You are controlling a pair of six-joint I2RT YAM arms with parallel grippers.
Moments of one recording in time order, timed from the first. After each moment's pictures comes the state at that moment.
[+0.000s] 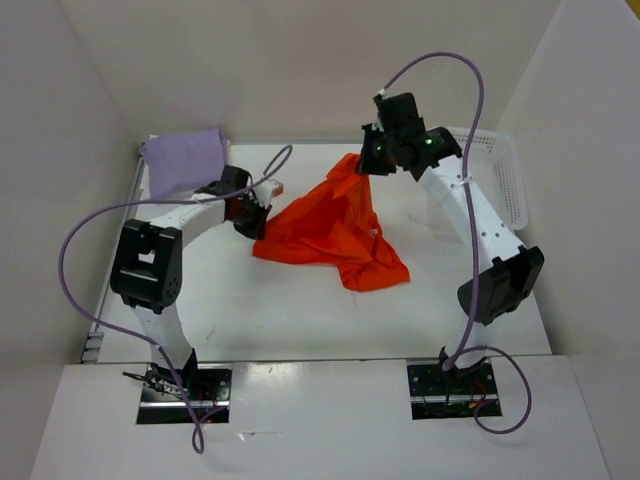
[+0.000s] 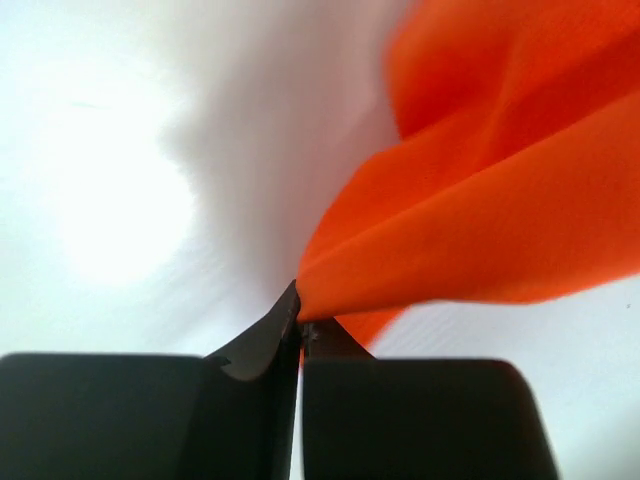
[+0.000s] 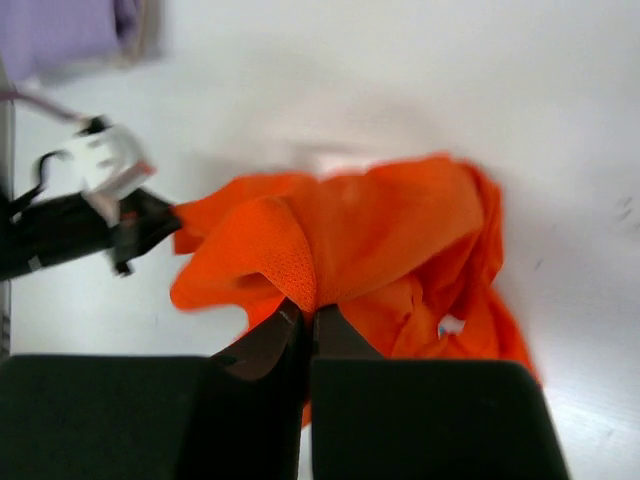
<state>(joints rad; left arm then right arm) -0.23 1.85 1.23 -0.46 0.36 0.28 0.46 1.72 1.91 -0.91 -0.02 0.44</state>
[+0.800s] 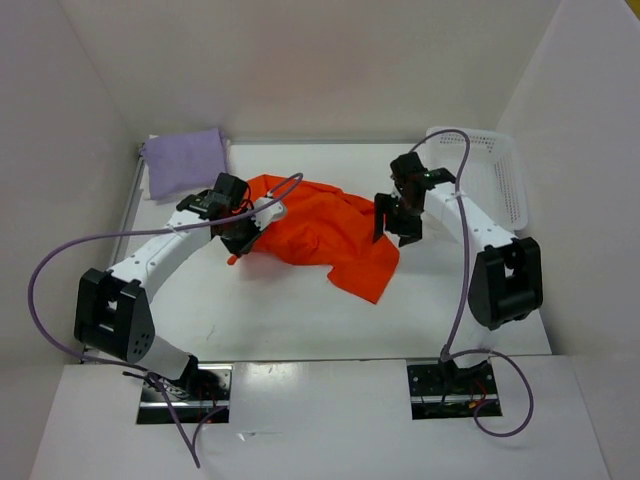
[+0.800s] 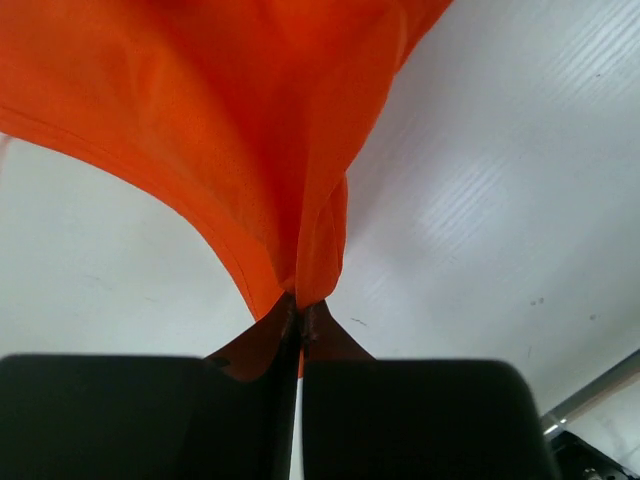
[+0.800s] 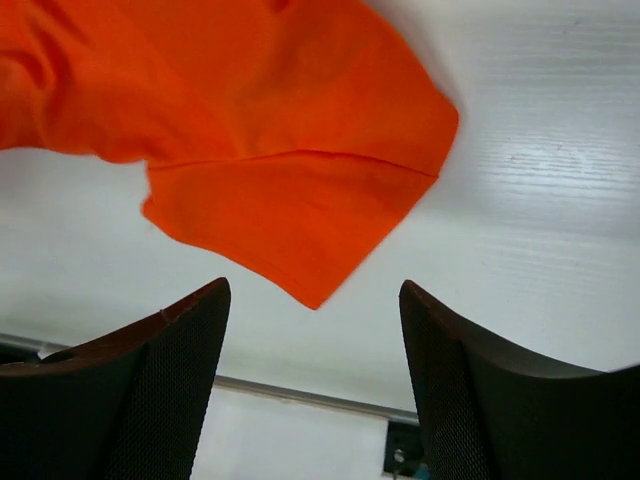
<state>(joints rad) -0.32 1.48 1.20 -0.80 0.19 0.54 0.27 1.69 1.38 -0.96 -0.14 0.35</state>
